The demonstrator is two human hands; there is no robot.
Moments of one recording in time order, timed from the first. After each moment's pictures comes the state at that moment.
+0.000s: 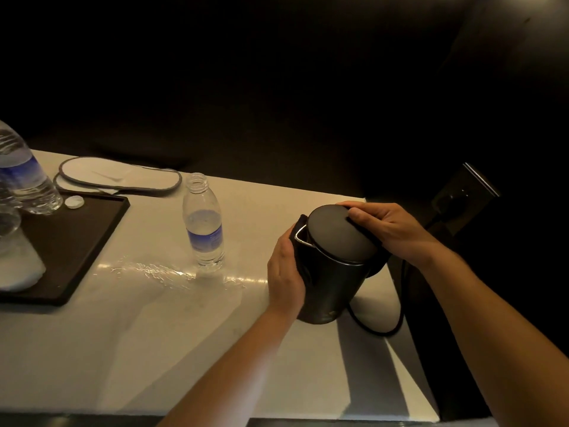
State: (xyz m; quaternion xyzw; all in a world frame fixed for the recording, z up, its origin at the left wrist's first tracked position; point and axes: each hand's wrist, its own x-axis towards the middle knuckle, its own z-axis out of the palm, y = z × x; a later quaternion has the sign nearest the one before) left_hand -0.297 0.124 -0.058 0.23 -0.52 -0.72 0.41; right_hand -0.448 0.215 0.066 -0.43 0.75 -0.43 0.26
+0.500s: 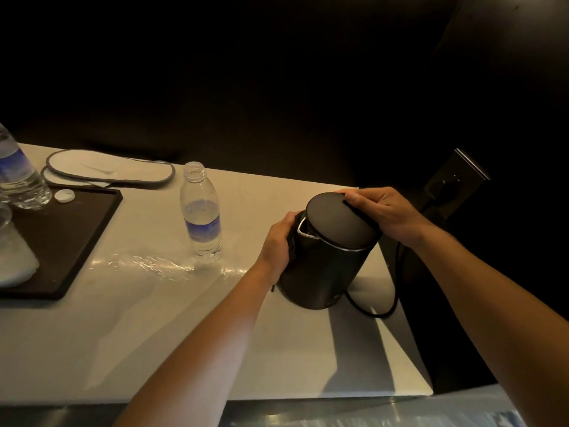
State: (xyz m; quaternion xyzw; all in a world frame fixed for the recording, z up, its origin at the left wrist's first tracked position) left_hand -0.303 0.078 -0.052 0.17 -0.54 -0.79 0.23; right_hand -0.442 0.214 0.072 -0.43 0.76 -0.42 0.24
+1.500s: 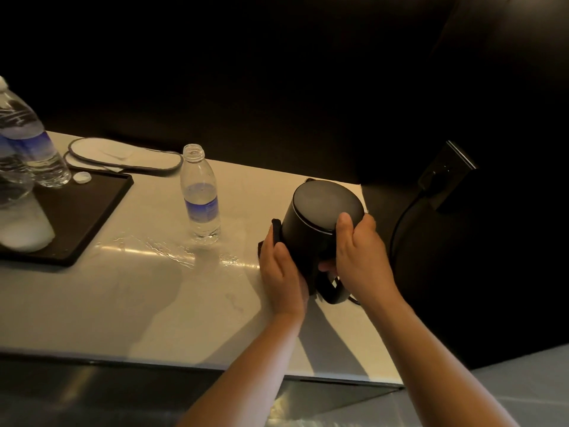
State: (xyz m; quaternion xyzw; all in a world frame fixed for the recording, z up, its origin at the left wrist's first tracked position) left_hand -0.296 0.174 -0.102 0.34 -0.47 -0.63 0.51; right_hand -0.342 0.249 0.030 -0.27 0.86 -0.42 0.09
